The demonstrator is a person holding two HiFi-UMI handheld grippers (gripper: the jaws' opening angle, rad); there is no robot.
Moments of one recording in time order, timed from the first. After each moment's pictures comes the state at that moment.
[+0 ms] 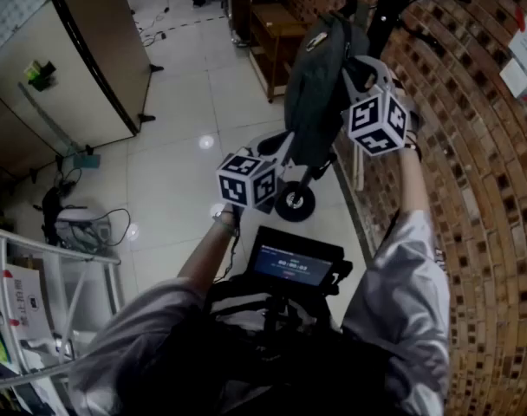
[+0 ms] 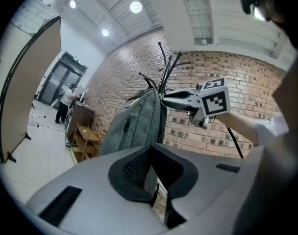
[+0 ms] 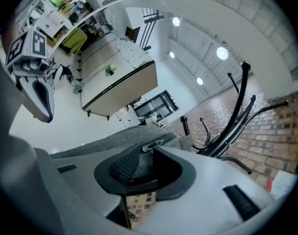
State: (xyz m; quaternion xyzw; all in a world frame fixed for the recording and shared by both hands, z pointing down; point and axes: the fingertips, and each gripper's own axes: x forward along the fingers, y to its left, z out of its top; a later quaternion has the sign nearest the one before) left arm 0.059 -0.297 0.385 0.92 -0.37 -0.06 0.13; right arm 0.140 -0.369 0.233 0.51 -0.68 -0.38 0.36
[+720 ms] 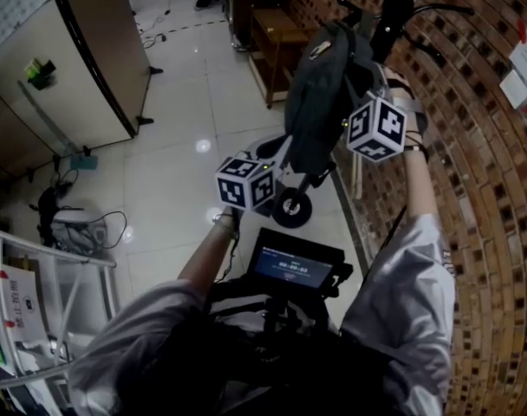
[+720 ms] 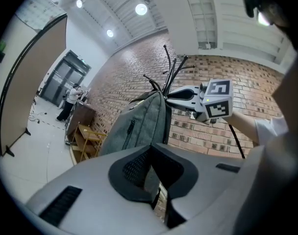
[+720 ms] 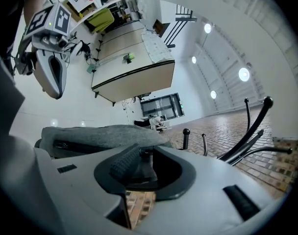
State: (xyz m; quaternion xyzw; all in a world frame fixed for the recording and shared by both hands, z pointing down) left arm 0.052 -0.305 0.384 0.91 -0.37 -0.08 0.15; right arm 0.134 -0.370 0.230 0.46 -0.62 -0.45 0.44
